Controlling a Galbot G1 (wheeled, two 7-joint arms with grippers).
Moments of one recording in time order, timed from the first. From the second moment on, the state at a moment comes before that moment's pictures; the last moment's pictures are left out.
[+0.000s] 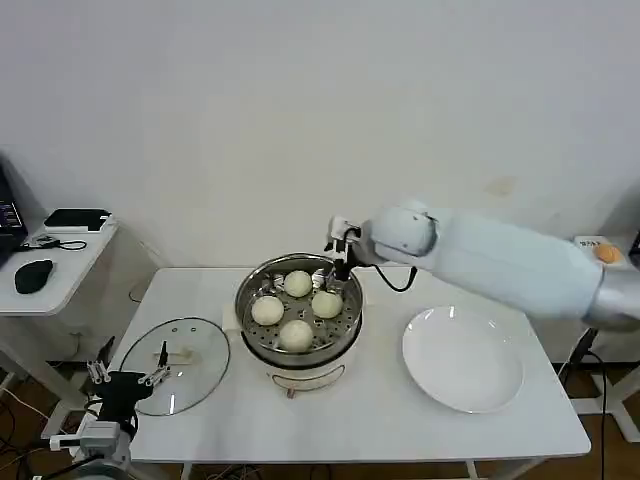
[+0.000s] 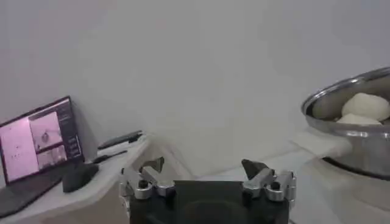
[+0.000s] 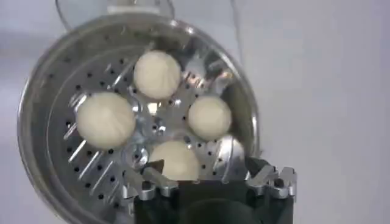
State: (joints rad) left arm 1.62 -1.29 -0.74 -2.13 0.00 0.18 -0.09; right arm 0.30 0.92 -0.97 1.58 0.61 -0.60 -0.36
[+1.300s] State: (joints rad) left arm 1.57 -1.20 -0.72 -1.97 0.66 0.04 -0.09; right arm -1.50 1.33 0.81 1.92 0.25 0.11 -0.33
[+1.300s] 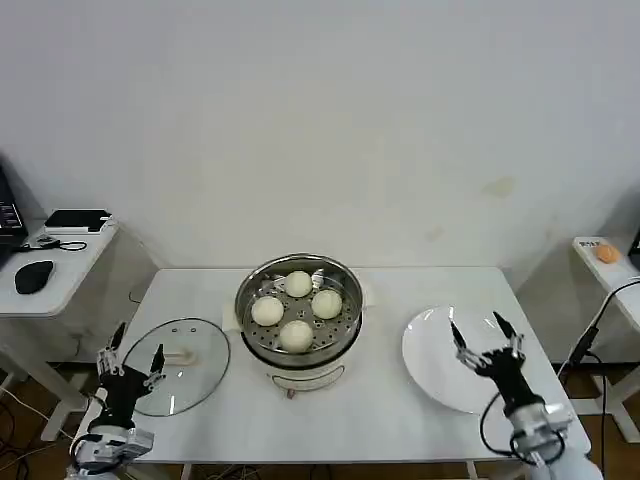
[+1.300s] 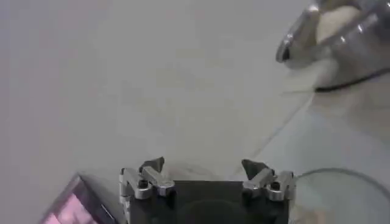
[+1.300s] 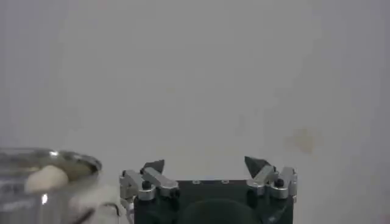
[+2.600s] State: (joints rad) left arm 1.51 -1.13 -0.64 -1.79 1.08 0.03 -0.02; right arm -1.67 1.40 0.84 1.95 0.22 0.15 -0.37
